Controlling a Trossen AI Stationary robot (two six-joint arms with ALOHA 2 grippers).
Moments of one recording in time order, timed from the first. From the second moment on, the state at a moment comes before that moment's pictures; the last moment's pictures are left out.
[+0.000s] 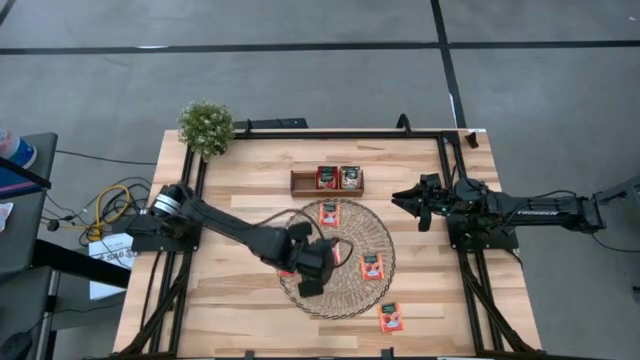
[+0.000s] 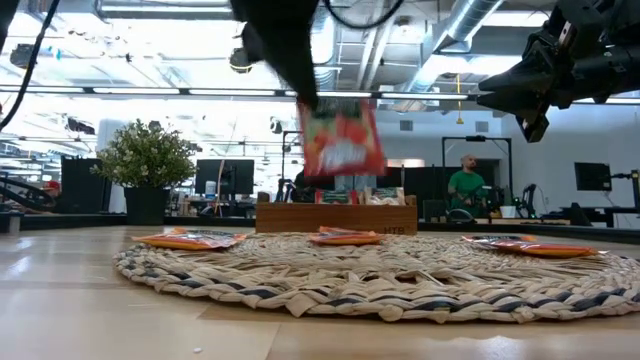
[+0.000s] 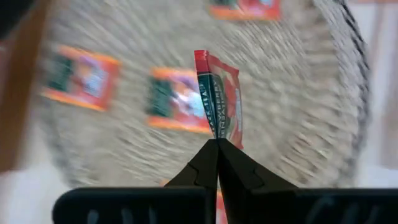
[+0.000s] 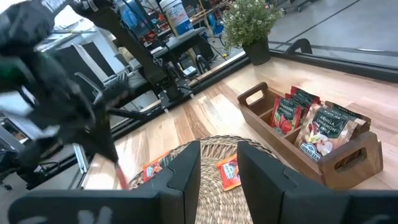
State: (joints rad) left arm -0.34 1.94 1.66 -0.90 -0.29 -0.48; right arm -0.11 0.37 0.15 0.09 0.03 0.44
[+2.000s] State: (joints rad) left arm 0.21 2.08 1.80 -0.91 -0.42 0.35; right arm -0.11 0.37 0.15 0.09 0.03 0.44
